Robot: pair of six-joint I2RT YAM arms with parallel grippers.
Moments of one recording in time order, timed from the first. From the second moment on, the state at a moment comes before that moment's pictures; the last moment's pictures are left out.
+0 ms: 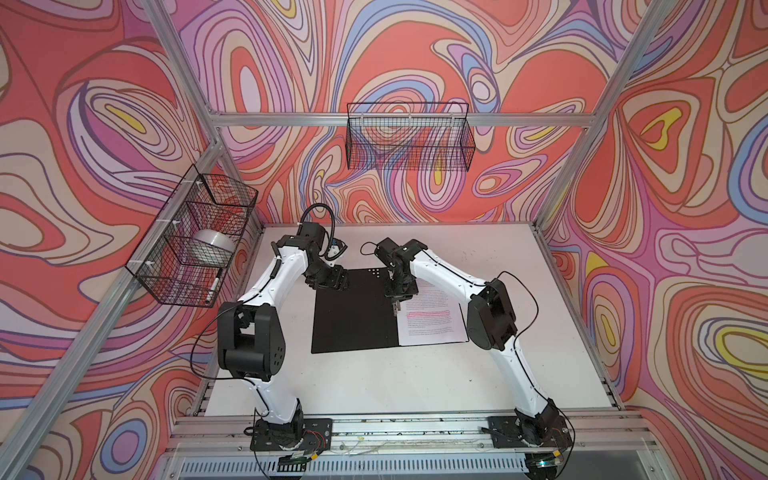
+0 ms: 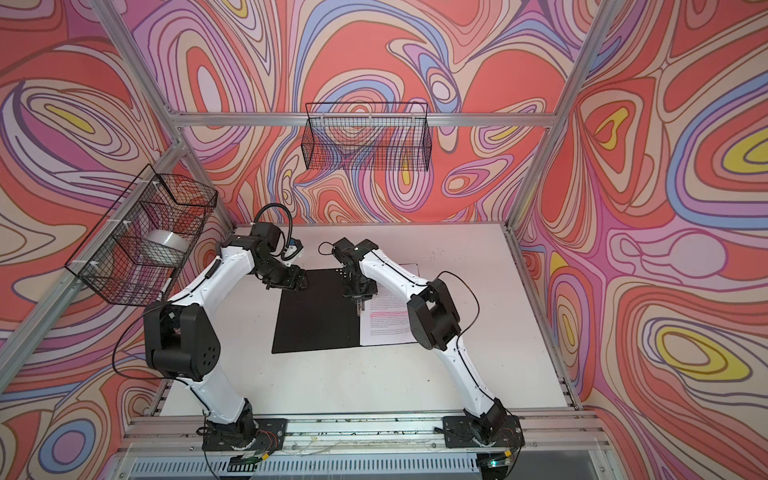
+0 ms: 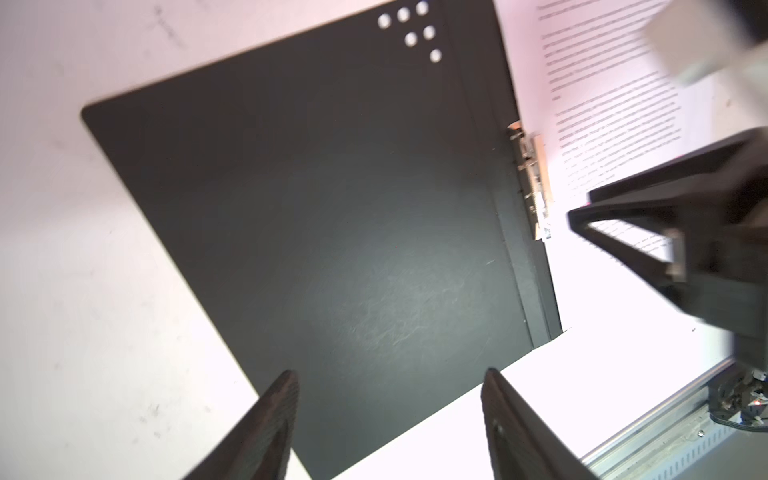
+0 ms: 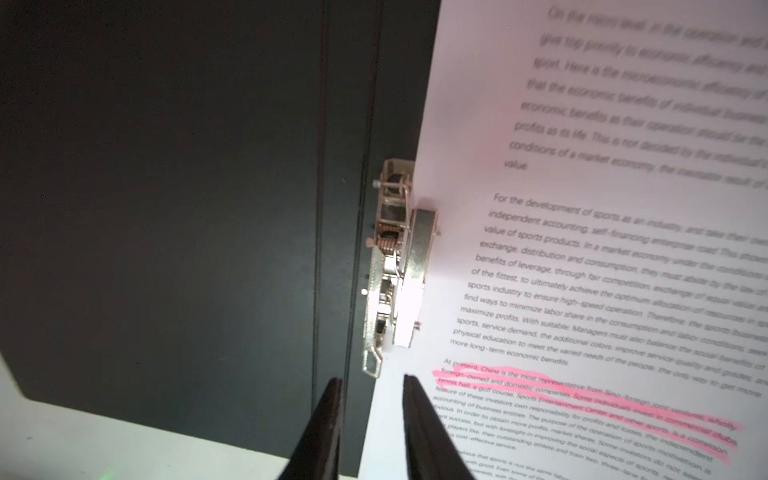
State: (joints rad) left arm -0.11 1.76 1.49 -1.07 0.30 0.11; right arm 0.70 2.34 2.18 -1.22 -0.07 0.57
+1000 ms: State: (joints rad) left arm 0.03 1.93 1.38 -1.12 0.17 0.01; right arm 0.21 1.66 1.18 -0.68 -0.24 0.61
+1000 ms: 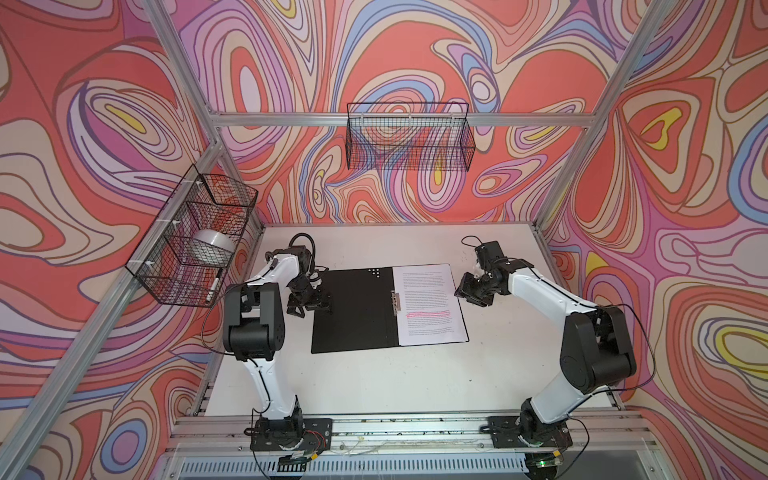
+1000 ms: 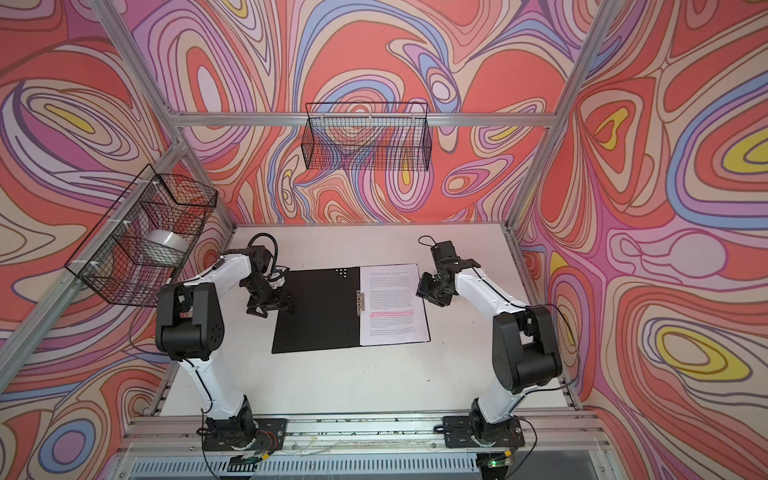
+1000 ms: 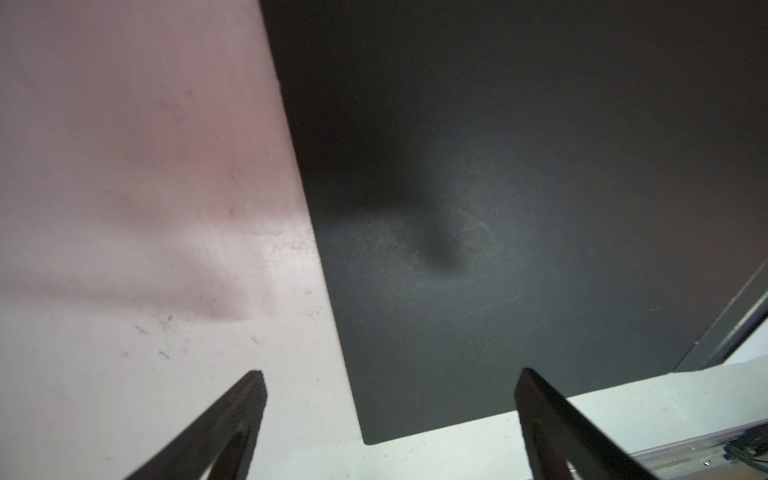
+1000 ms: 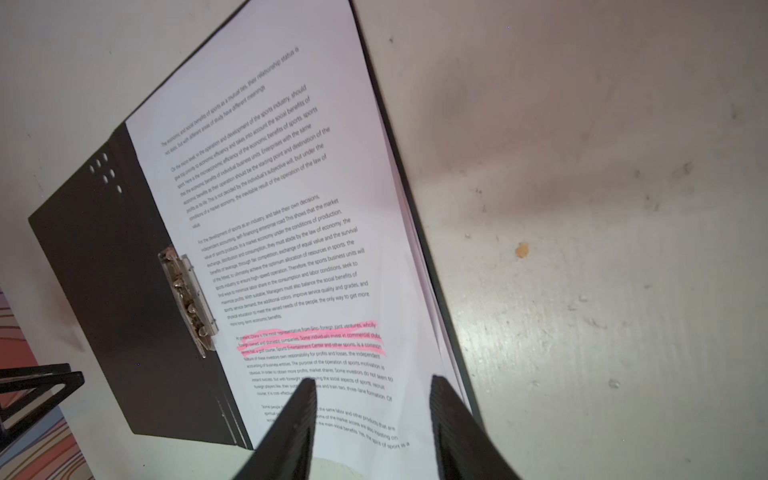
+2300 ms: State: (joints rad) left arm 0.04 2.10 1.54 -1.19 0.39 0.02; right arm 0.11 1.98 1.34 -0.79 -0.41 0.40
